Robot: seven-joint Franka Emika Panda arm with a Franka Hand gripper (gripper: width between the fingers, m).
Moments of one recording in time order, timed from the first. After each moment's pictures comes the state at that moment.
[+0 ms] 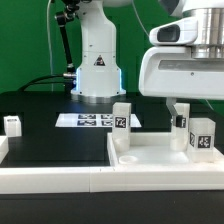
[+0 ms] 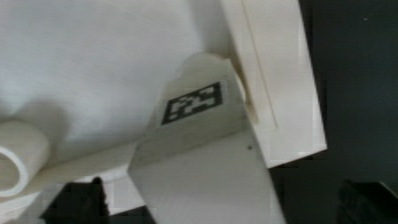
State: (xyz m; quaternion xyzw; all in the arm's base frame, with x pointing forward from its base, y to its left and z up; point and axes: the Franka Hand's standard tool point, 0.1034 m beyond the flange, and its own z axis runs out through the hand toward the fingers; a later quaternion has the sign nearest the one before) arm 0.637 0.120 0.083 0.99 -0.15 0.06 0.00
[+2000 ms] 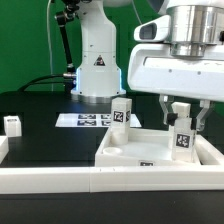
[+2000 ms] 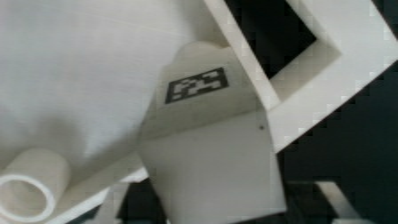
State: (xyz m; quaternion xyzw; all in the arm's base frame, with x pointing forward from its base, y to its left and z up) arm 0.634 0.087 0.085 0.92 -0.38 0.07 0.01
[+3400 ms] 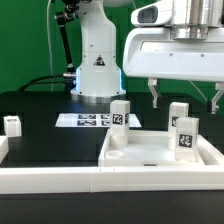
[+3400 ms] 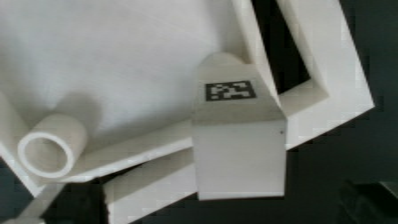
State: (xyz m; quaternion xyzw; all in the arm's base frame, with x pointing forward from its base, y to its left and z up) arm 0.616 0.091 0.106 0.97 -0.22 0.08 0.01
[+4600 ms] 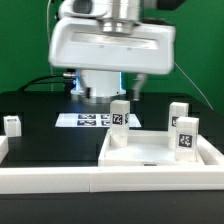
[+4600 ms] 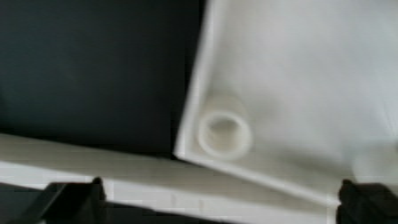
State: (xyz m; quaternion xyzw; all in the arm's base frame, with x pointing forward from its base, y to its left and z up) arm 0.540 -0.050 0.108 0.99 0.10 0.09 0.04
